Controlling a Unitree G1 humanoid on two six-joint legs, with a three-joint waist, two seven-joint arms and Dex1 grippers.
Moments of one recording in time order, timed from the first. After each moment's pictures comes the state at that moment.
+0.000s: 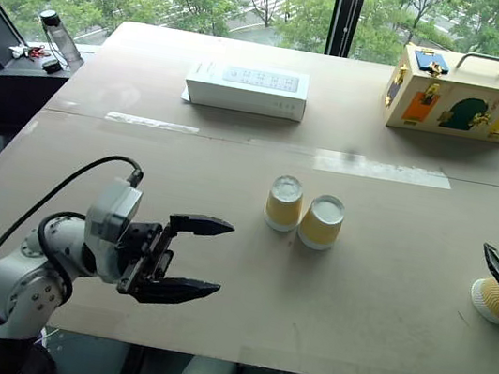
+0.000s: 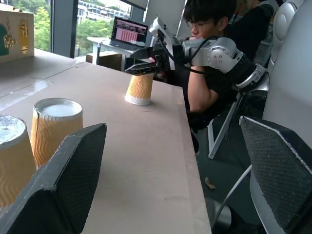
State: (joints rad) left arm 0.03 0.72 0.22 -0.42 -0.91 0.44 -1.37; right arm 0.33 -0.62 -0.71 -0.62 0.39 0.71 0.45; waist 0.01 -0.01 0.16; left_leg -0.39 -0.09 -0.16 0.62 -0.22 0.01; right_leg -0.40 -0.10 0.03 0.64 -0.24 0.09
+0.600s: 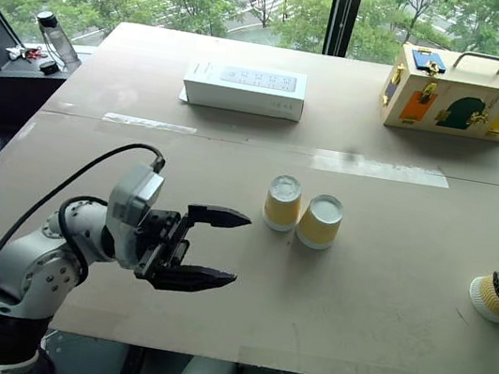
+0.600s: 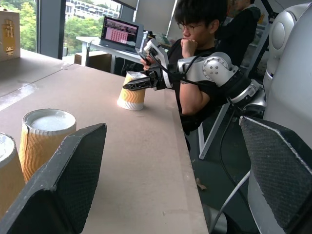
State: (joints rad) left arm -0.07 0.72 0.16 -0.42 -0.94 0.53 -1.30; right arm 0.28 -0.48 -0.72 -0.58 0.48 0.85 0.31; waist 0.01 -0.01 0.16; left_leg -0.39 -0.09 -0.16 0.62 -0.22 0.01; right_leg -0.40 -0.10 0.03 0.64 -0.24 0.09
